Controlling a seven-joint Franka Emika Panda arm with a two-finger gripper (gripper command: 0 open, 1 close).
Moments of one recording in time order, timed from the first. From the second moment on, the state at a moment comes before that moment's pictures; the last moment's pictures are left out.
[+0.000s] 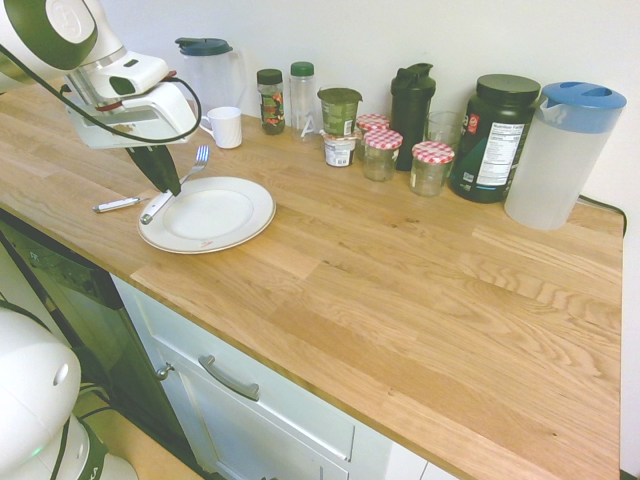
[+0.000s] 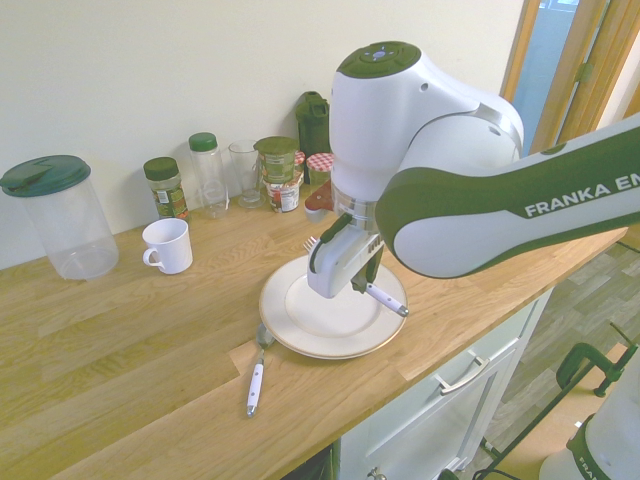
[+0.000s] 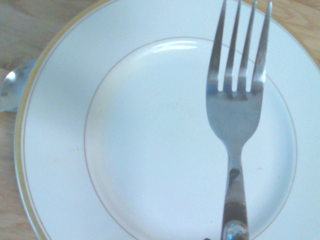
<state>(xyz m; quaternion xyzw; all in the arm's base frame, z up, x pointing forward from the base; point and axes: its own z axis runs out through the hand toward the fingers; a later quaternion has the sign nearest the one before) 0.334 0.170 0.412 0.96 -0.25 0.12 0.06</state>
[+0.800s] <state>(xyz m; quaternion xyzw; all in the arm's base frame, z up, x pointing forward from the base) 0.413 0.151 0.405 0.99 -0.16 0.00 0.04</state>
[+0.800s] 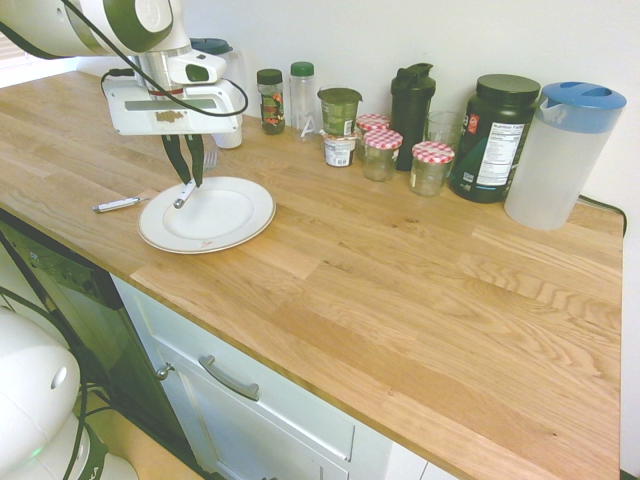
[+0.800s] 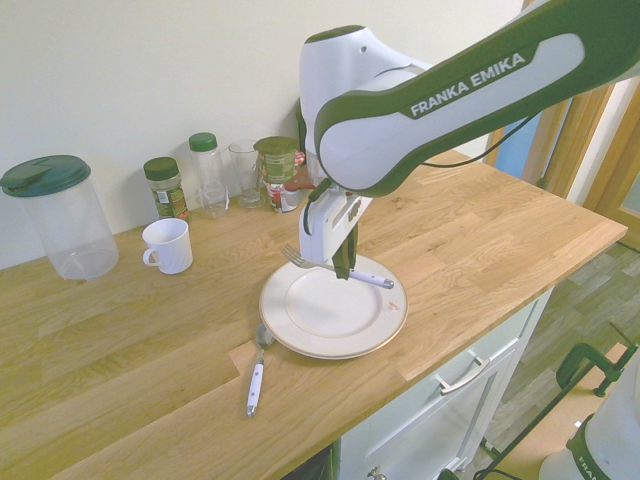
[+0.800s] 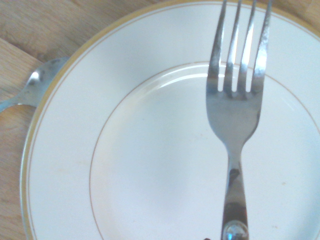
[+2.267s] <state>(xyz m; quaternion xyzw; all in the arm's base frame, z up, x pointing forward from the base) 0.474 0.167 0.358 0.98 -0.13 -0.09 0.08</state>
